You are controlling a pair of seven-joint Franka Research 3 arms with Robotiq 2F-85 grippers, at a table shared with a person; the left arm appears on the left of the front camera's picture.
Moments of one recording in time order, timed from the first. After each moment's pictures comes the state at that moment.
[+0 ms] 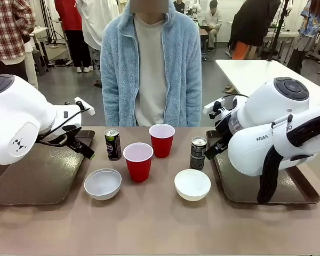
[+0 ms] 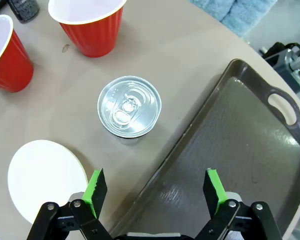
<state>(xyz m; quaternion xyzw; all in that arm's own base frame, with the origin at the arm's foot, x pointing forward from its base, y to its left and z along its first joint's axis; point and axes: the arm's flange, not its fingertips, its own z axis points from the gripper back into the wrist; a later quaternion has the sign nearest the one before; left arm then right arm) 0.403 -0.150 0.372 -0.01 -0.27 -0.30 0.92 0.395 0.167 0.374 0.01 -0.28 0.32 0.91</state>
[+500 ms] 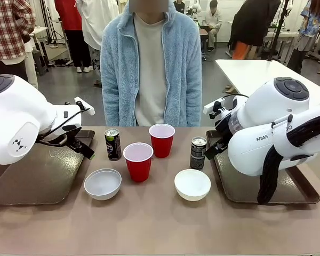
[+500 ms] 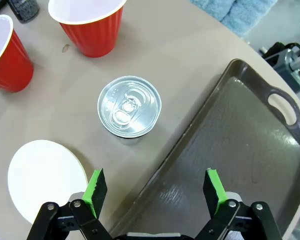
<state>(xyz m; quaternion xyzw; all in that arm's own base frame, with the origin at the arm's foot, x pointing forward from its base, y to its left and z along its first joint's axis) 0.403 -0.150 0.372 -0.01 -0.27 -0.30 0.92 0.395 0.167 0.374 0.01 -0.28 0.32 0.91</state>
